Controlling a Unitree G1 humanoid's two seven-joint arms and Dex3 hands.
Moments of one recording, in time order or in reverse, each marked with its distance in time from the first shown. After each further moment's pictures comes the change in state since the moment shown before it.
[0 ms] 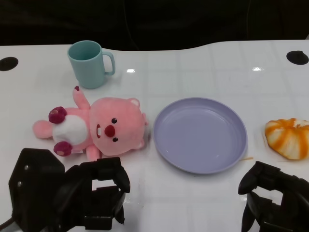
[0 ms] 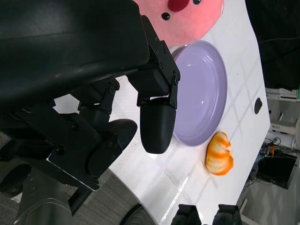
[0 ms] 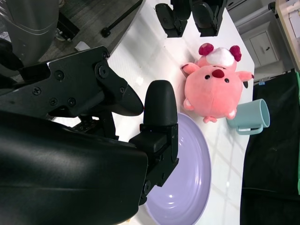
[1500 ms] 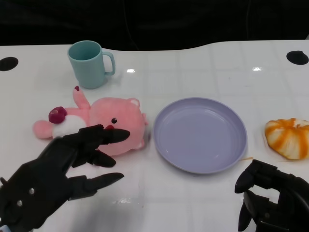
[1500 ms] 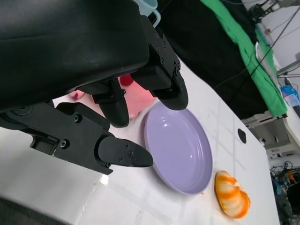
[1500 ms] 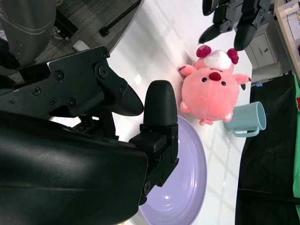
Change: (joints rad) left arm -0.015 0.094 0.017 -0.066 0.343 -0.333 0.065; right arm -0.004 0.003 0.020 -0.017 -0.005 0.000 -0.021
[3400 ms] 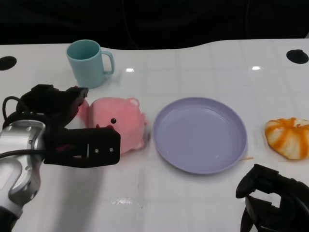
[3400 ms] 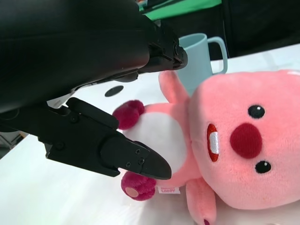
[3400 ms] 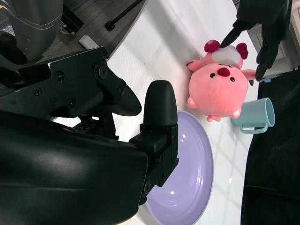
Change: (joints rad) left arm -0.567 0.144 -0.320 0.617 0.849 0.041 -0.035; right arm 0.030 0.000 0.008 -0.004 -0.041 -0.020 0.000
